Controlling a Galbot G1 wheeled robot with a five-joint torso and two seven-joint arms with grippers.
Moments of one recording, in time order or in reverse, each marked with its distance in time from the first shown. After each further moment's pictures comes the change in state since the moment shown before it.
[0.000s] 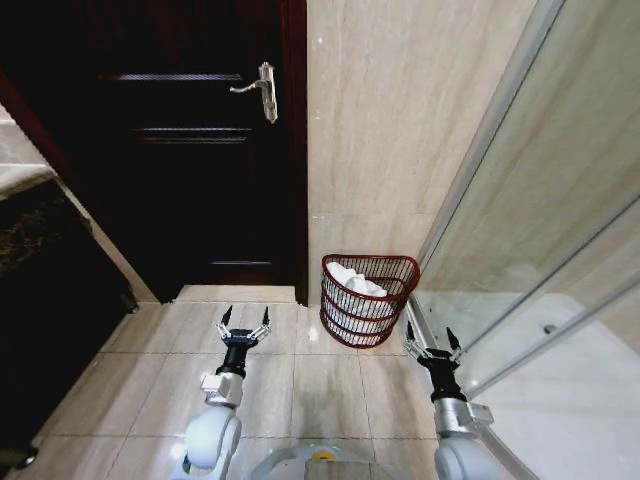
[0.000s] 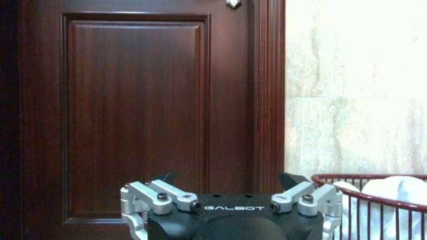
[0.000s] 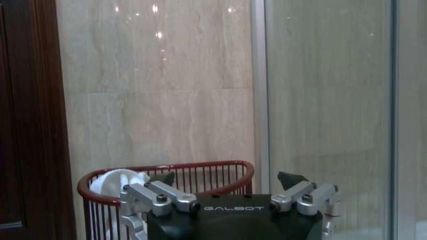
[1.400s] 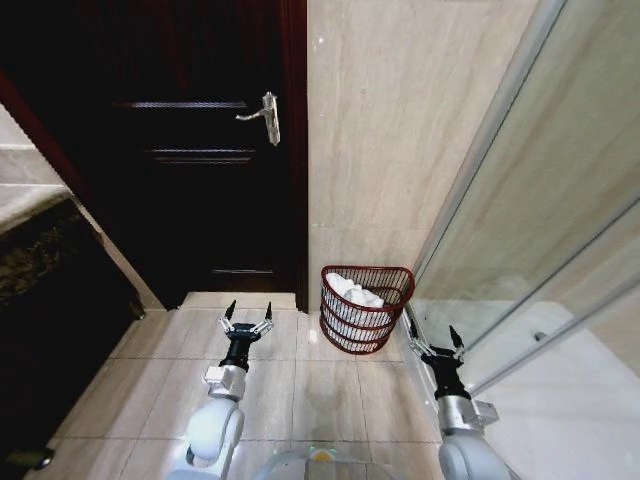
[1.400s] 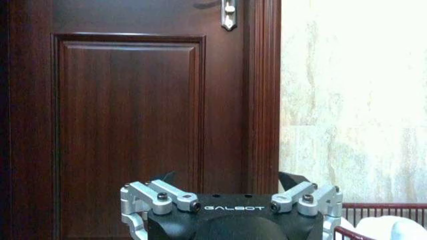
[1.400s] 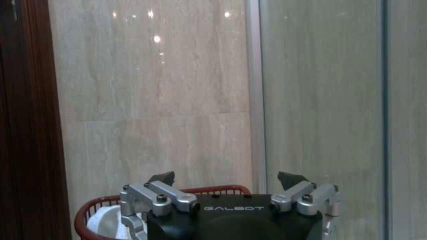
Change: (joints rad) left arm -0.020 -0.003 0.016 -0.016 0.007 0.046 0.003; right arm 0.010 -0.015 0.021 -0.009 0.035 -0.001 -0.010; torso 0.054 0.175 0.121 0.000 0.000
